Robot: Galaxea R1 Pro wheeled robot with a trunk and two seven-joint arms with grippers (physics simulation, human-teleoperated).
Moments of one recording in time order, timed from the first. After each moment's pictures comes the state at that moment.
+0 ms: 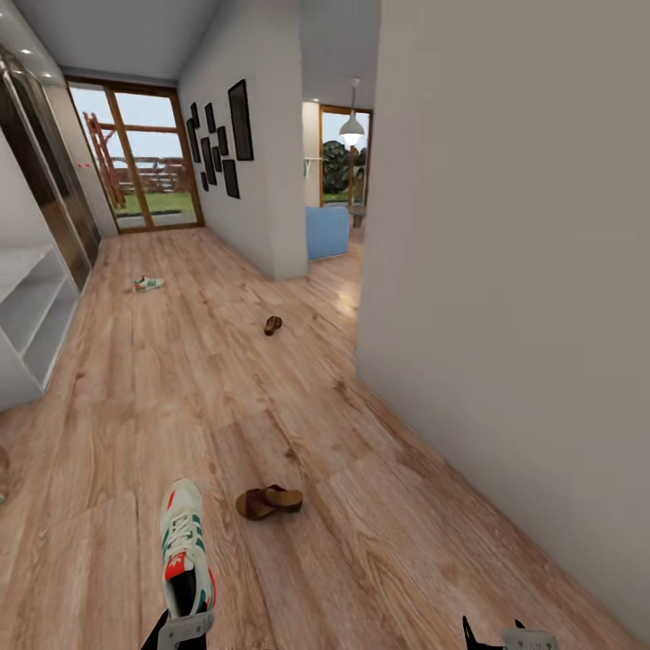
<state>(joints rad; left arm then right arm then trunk) -0.18 -0.01 0.03 -0.41 0.02 -0.65 0.15 -0.22 -0.11 -0.07 -0.30 0.00 -0.63 0.00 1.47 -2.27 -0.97</state>
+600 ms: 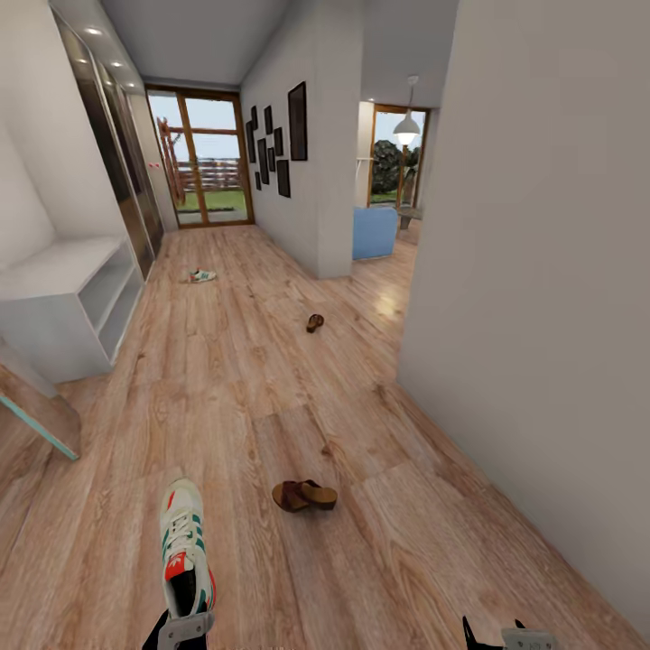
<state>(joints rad) -0.18 -0.01 0.03 -0.41 0.02 -0.65 0.15 -0.22 -0.11 -0.07 -0.30 0.00 -0.63 0.00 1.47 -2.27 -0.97</state>
